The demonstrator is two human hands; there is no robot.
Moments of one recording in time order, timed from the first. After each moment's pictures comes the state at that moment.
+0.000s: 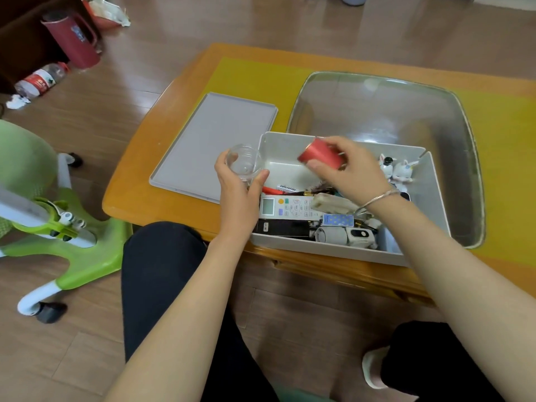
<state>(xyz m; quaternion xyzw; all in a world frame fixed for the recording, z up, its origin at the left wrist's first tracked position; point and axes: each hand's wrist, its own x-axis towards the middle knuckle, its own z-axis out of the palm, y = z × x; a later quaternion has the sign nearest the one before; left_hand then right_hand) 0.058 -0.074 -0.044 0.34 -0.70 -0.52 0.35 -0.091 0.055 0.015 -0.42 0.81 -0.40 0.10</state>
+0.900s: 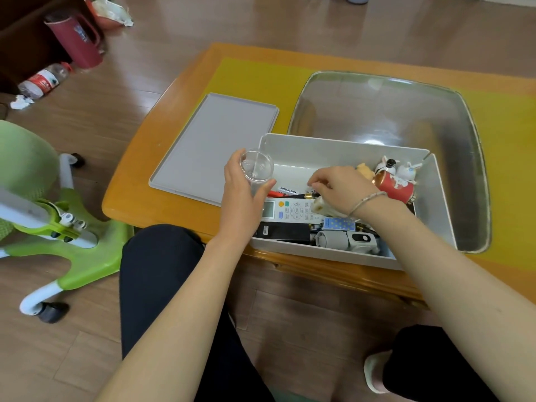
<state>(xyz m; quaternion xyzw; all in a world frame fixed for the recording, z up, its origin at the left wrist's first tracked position) 0.058 -0.075 -0.042 0.34 -0.78 -0.45 0.29 -0.098 0.045 -0.004 -0.48 0.86 -0.12 0.15</state>
